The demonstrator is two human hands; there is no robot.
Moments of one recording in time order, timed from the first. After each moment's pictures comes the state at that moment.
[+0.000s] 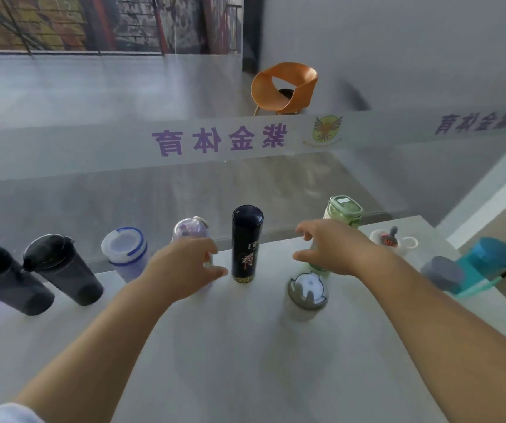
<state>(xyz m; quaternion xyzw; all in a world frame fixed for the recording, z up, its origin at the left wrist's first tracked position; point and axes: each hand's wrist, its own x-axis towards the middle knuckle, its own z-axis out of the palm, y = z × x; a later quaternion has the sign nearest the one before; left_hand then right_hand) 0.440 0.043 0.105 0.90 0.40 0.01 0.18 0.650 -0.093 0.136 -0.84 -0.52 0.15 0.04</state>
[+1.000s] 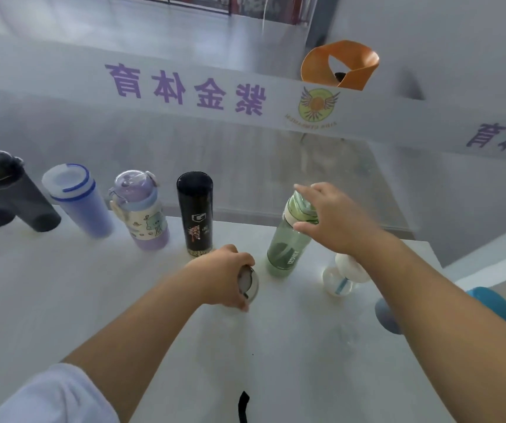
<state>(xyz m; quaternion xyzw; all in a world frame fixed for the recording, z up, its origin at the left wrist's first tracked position) 0.594 -0.060 0.046 0.87 0.38 -0.11 0.28 0.803 -0.101 0.107 -0.76 -0.64 0.08 0.07</state>
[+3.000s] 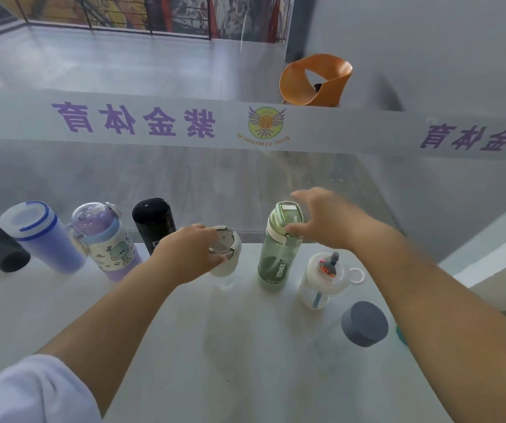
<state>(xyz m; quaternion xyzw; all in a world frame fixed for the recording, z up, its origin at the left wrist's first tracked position) 0.639 -0.027 0.077 0.88 0.45 -0.01 0.16 0.858 -0.115 0.143 -0.78 -0.60 0.14 0.05</state>
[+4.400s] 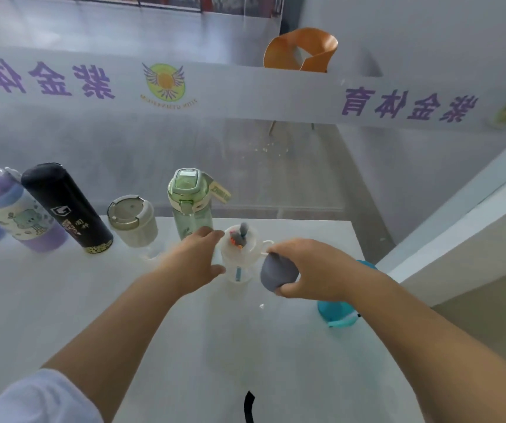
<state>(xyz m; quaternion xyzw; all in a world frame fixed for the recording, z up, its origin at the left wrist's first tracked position) 0.784 -0.148 0.040 0.88 0.43 -0.03 0.21 0.976 -0.261 0.085 -0.68 -0.70 0.21 0.04</state>
